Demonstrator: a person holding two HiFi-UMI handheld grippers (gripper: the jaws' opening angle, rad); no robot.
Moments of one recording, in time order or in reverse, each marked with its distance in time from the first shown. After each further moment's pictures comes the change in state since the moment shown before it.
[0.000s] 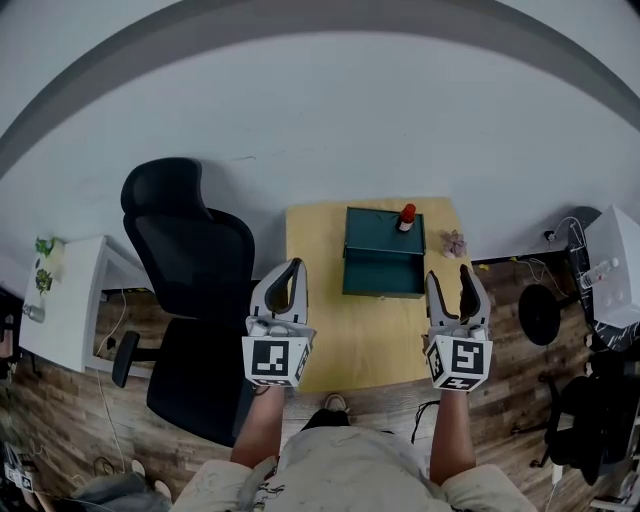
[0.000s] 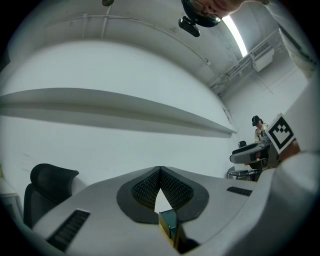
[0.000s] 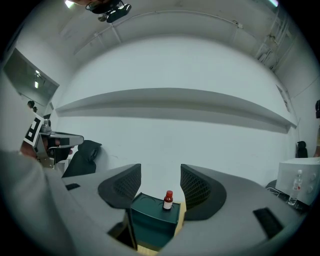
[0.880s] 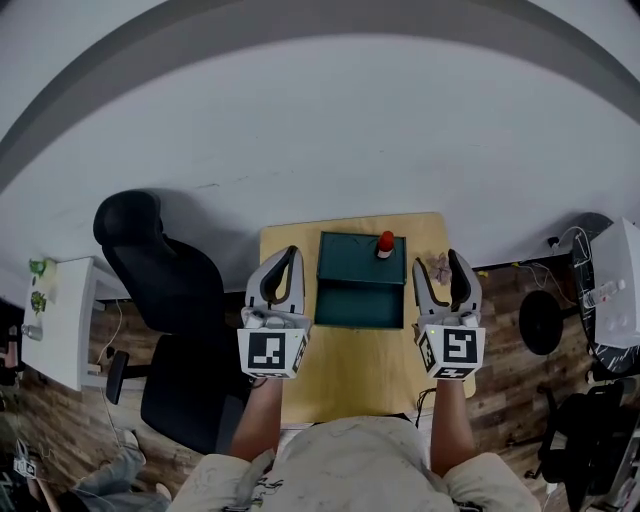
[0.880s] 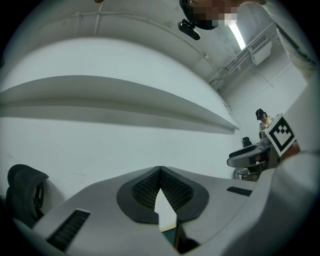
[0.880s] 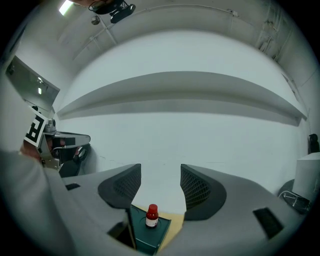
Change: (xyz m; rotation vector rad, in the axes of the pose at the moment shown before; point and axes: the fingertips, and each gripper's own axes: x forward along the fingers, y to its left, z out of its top) left arm 0.148 -0.032 -0.006 0.033 -0.006 0.009; right arm 0.121 -0.080 -0.010 0.019 -0.016 0.075
